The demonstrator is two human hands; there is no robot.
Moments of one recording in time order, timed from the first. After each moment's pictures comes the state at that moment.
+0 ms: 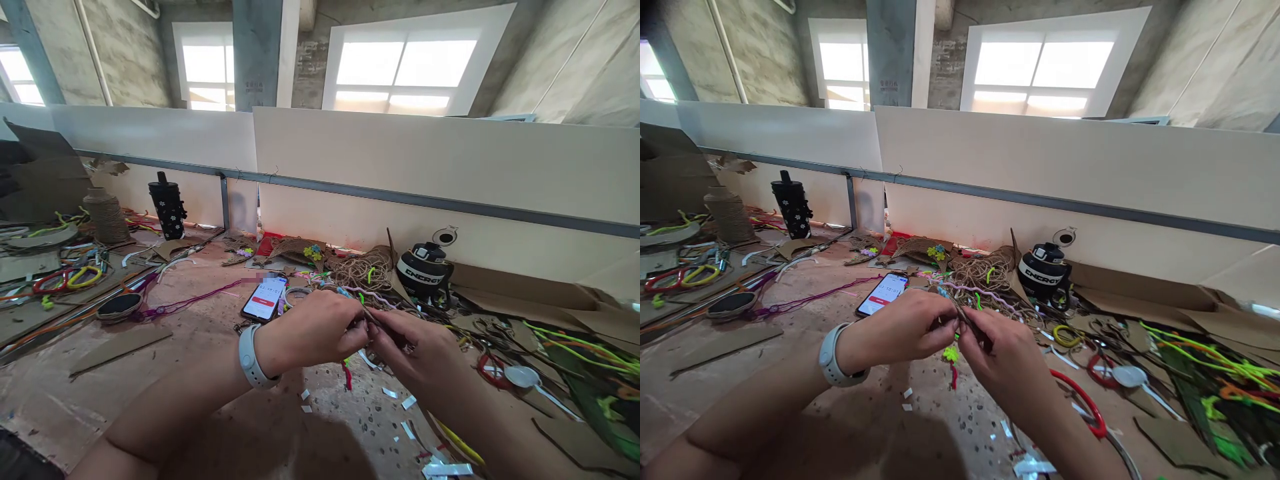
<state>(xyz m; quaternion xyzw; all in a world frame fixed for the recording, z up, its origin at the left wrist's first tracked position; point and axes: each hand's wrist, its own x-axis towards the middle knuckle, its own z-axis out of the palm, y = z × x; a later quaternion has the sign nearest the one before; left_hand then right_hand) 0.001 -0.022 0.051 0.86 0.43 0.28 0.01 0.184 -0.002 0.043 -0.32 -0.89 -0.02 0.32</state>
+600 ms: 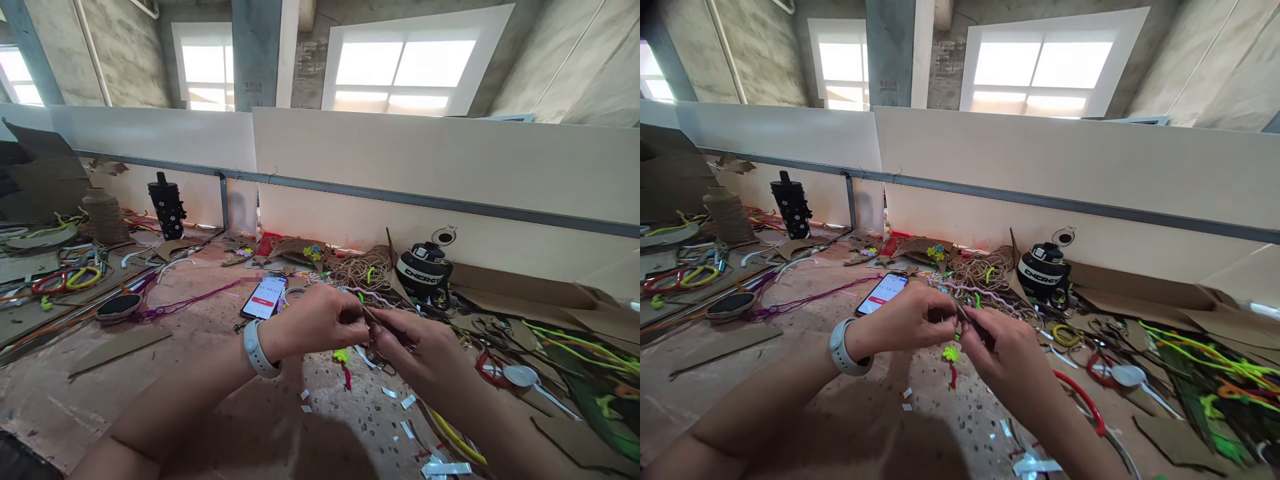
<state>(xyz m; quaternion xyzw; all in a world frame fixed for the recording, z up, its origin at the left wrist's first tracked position) 0.000 -0.012 0.047 0.84 0.39 0.36 0.11 0.185 -0.004 0.049 -0.33 -0.89 0.03 0.32</state>
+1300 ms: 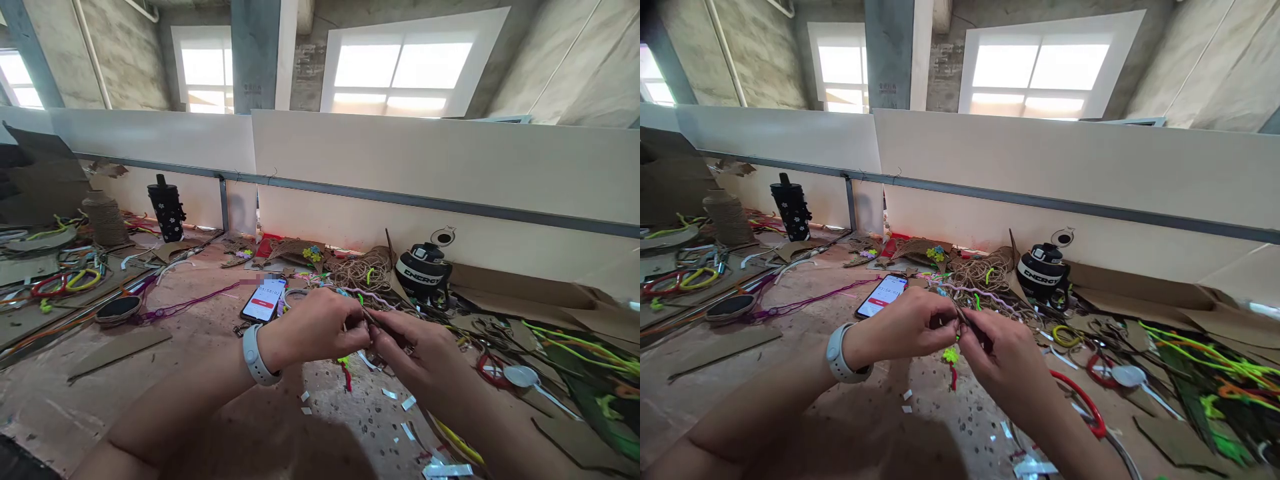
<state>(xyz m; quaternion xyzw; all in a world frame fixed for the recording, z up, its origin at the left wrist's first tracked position) 0.003 -0.017 0.050 0.84 0.41 0.34 0.07 0.183 -0.006 0.048 -0.35 -0.88 0.04 0.31</state>
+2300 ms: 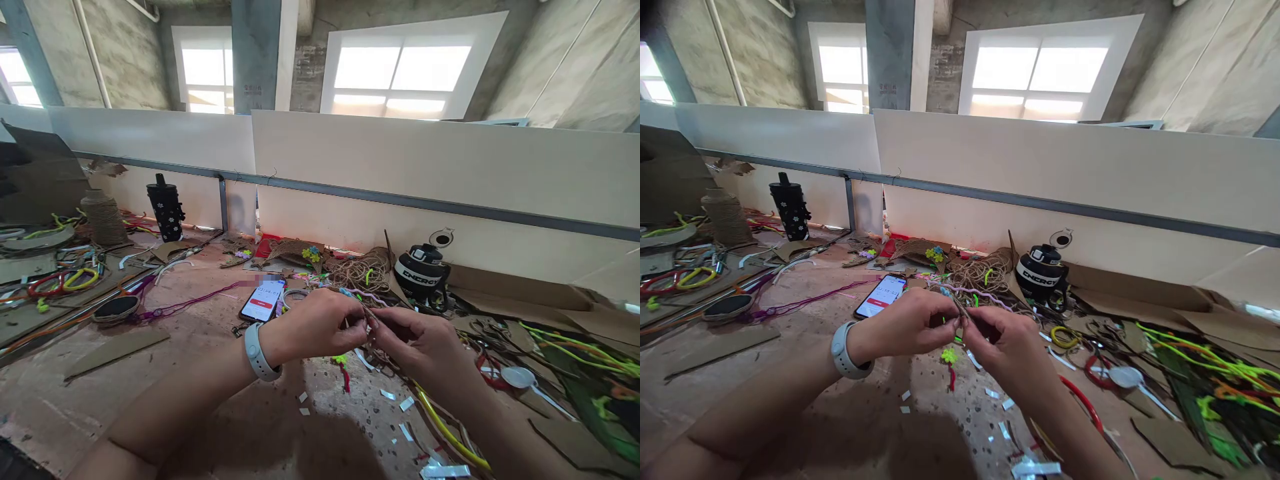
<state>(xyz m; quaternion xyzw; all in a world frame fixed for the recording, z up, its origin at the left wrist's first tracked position) 0.001 -0.010 0.043 0.86 0.37 0.33 0.06 0.187 0.002 0.051 -0.37 -0.86 0.09 0.34</state>
